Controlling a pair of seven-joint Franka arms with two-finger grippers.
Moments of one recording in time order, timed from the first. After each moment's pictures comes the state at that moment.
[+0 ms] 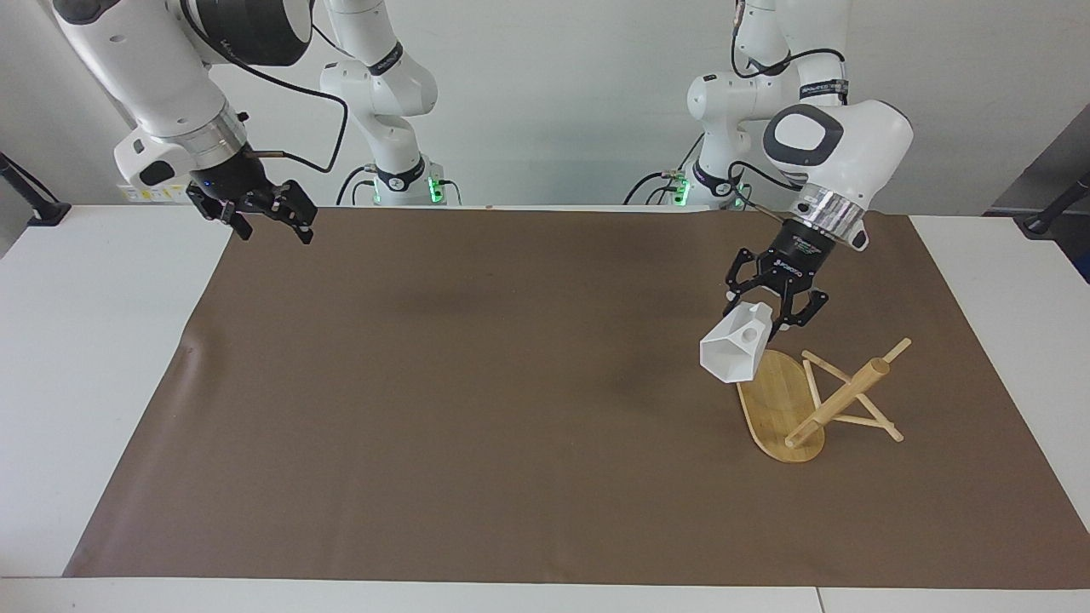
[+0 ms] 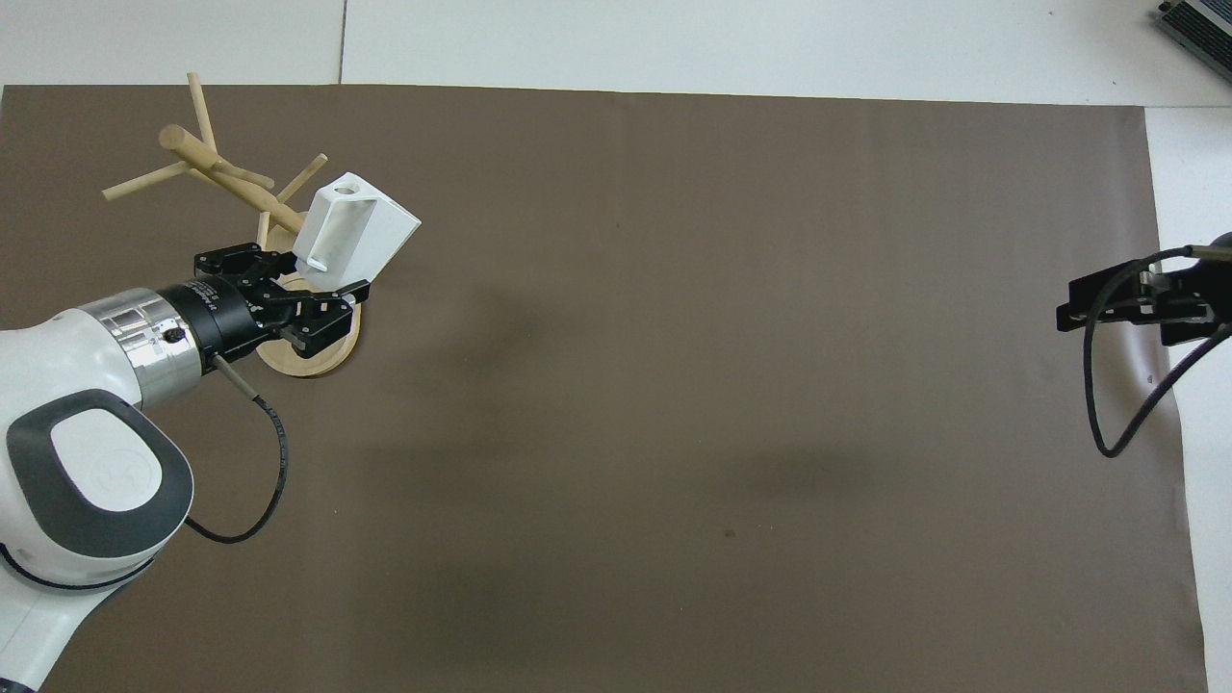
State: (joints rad) left arm 0.06 -0.11 -0.28 -2.24 -0.96 2.64 -2.05; right arm -0.10 0.03 0.03 -1.55 0.03 1.51 0.07
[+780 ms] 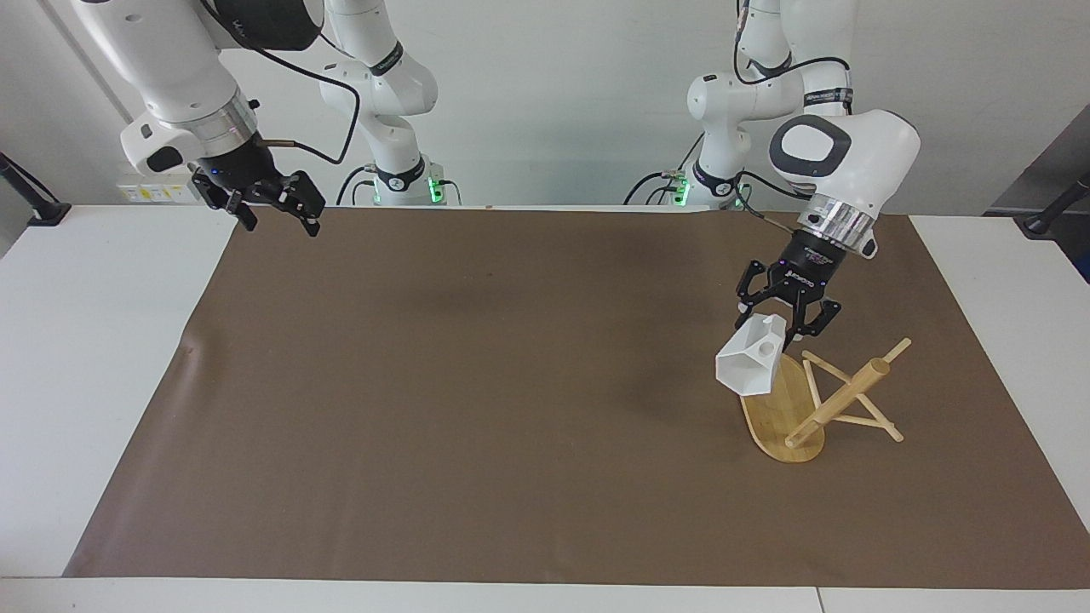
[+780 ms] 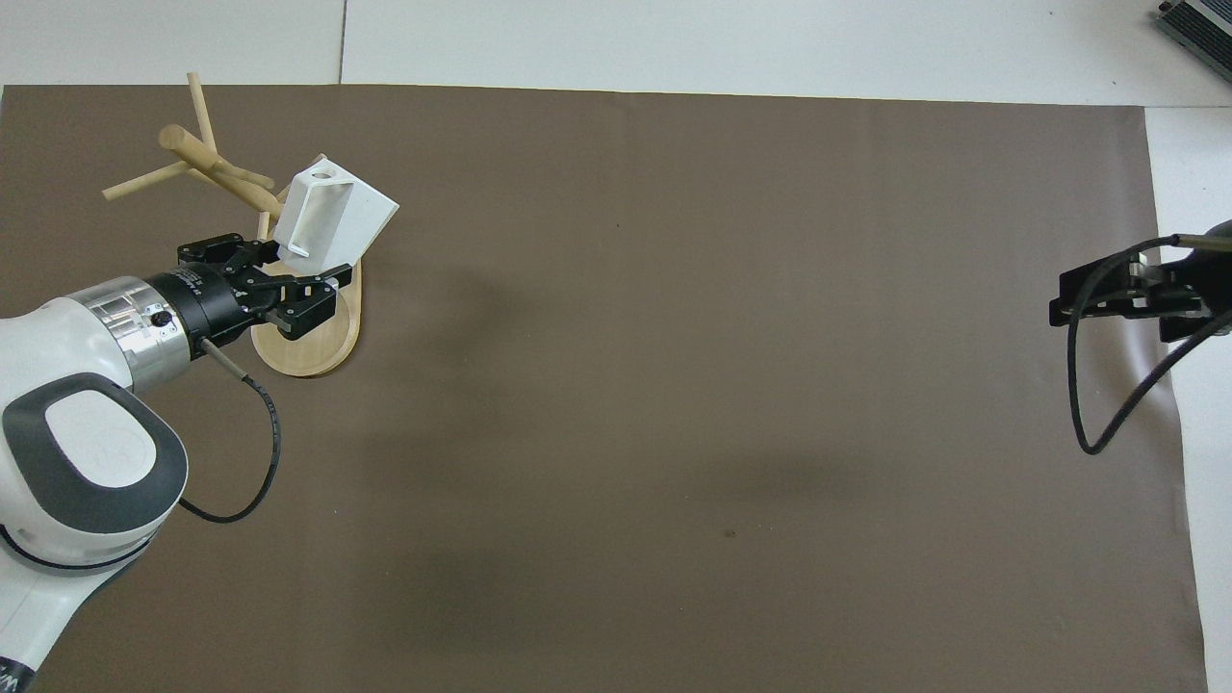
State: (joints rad) left arm 0.06 -0.09 -0.26 -2.23 -0.96 2.67 -2.08; right arm -0.04 0.04 0.02 -1.50 0.03 1.48 0.13
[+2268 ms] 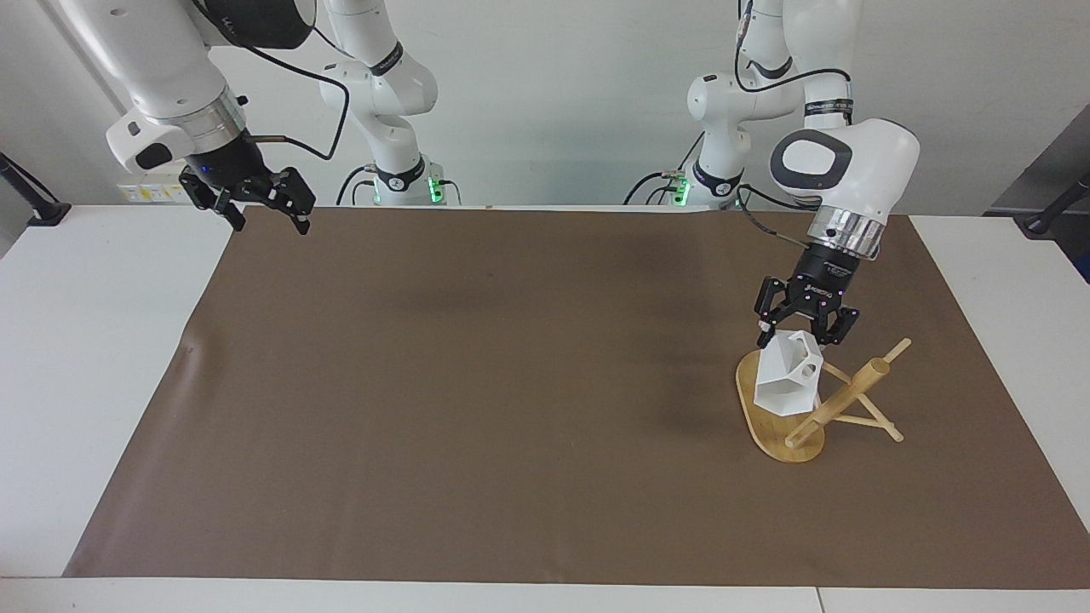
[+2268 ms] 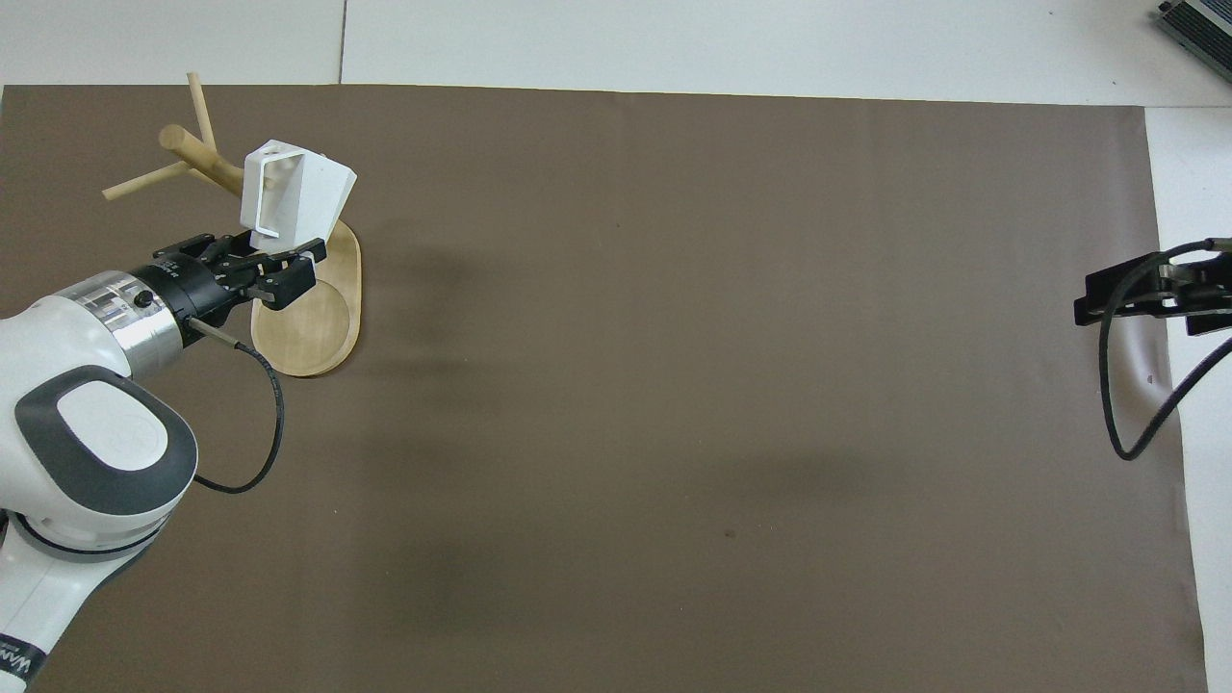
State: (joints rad) left arm 0.07 -0.04 -0.26 -2.23 -0.96 2.80 -2.27; right arm -0.04 0.04 -0.01 -1.49 0.02 1.48 0.05
